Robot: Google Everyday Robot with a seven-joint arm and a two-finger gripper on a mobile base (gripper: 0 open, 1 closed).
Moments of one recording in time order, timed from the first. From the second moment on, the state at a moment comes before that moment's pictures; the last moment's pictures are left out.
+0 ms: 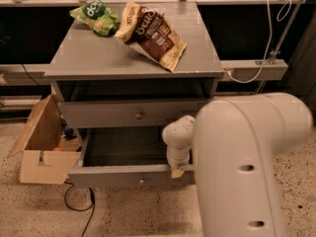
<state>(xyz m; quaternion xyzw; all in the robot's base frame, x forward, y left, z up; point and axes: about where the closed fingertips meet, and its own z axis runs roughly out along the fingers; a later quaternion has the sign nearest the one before) 0.578 -0.084 0.406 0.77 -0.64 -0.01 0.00</state>
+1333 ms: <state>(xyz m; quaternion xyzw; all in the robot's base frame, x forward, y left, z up) 0.552 -0.086 0.398 0.74 -0.67 -0.05 -0.04</state>
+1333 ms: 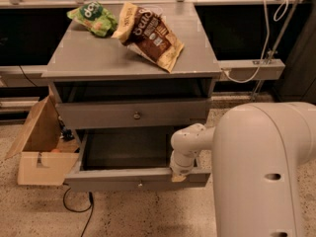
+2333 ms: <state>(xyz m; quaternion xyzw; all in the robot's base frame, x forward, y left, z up) 0.541 -0.084 0.399 0.72 -0.68 -0.07 -0.05</state>
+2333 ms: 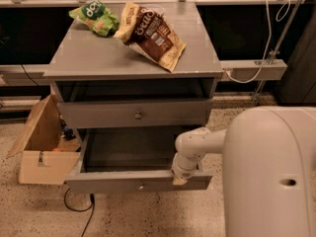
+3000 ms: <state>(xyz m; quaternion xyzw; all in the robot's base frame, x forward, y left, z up) 0.536 -0.084 0.399 0.72 -0.69 -0.08 -0.06</state>
